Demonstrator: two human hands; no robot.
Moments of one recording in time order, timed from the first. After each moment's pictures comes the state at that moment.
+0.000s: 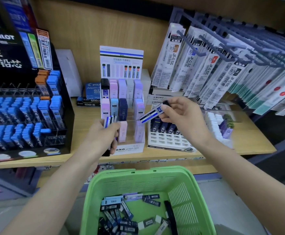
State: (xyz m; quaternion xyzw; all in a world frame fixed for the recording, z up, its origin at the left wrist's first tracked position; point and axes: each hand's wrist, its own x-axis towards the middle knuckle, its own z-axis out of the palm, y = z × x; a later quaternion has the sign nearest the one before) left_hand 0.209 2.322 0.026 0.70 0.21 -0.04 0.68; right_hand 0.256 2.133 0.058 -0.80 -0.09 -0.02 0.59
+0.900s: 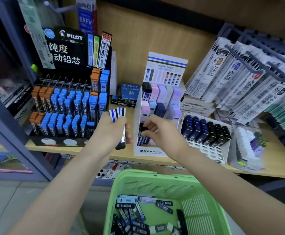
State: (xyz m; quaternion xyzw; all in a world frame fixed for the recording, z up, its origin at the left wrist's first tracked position) left_hand 0.188 2.381 0.039 0.63 0.23 0.03 0.74; right_hand 0.256 2.235 0.007 -0.91 -0.29 0.02 0.30
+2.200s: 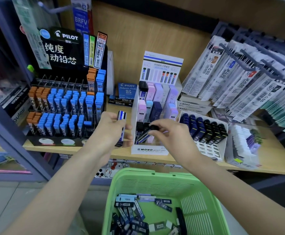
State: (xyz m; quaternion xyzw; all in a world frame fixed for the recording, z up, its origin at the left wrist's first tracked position) left_hand 0.183 2.376 0.046 0.61 0.24 -0.02 0.75; right_hand 0.238 2.209 0.013 -0.90 -0.27 -0.07 0.33
